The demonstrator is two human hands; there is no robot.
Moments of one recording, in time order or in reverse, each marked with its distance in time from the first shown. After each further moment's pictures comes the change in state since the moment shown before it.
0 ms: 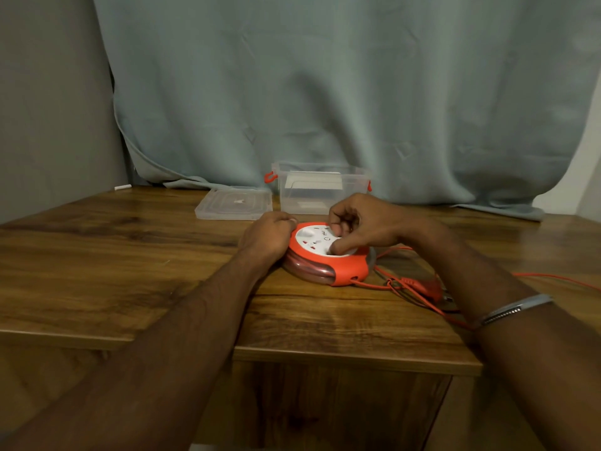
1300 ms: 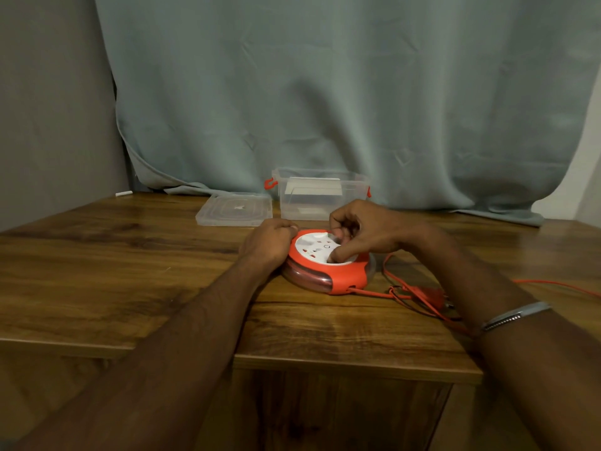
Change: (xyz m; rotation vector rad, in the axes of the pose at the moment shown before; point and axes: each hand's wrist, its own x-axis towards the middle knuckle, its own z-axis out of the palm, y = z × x) left_hand 0.001 0.000 0.001 0.005 -0.015 -0.035; right_hand -0.006 -0.007 -0.004 0.024 -0.028 -0.002
